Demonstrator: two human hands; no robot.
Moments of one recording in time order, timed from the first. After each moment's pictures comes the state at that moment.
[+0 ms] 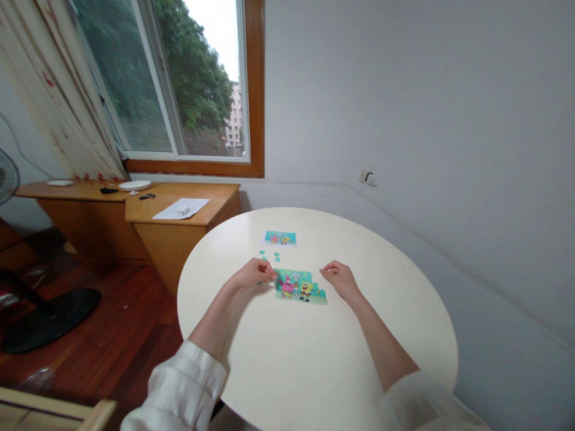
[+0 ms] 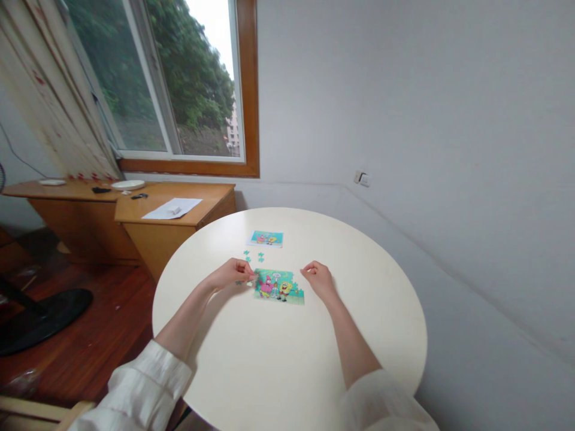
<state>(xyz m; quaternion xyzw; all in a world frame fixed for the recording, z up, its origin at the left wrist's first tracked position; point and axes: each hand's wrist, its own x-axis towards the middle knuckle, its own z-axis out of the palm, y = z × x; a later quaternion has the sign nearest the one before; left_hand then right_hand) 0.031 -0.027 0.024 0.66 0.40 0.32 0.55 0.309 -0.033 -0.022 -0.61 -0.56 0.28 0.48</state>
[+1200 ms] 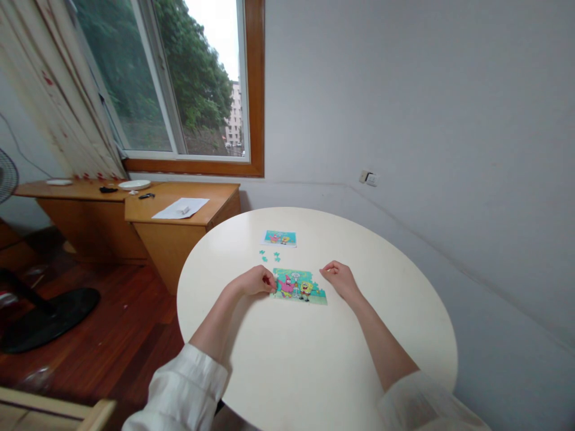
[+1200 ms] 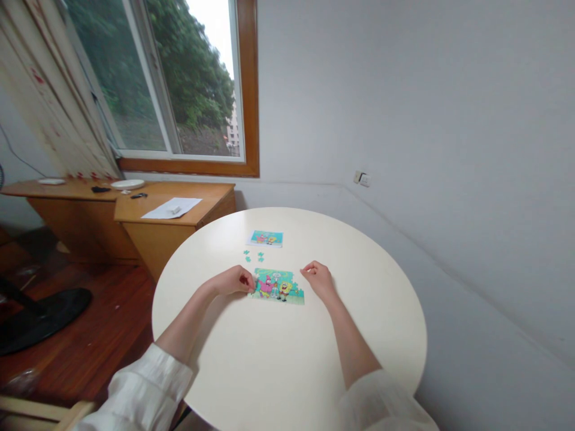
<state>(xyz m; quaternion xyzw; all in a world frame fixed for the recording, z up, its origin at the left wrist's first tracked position) 0.032 -0.026 0.016 0.76 0.43 0.18 0.45 0.309 -0.031 -0.022 -0.61 -0.56 0.28 0.48</state>
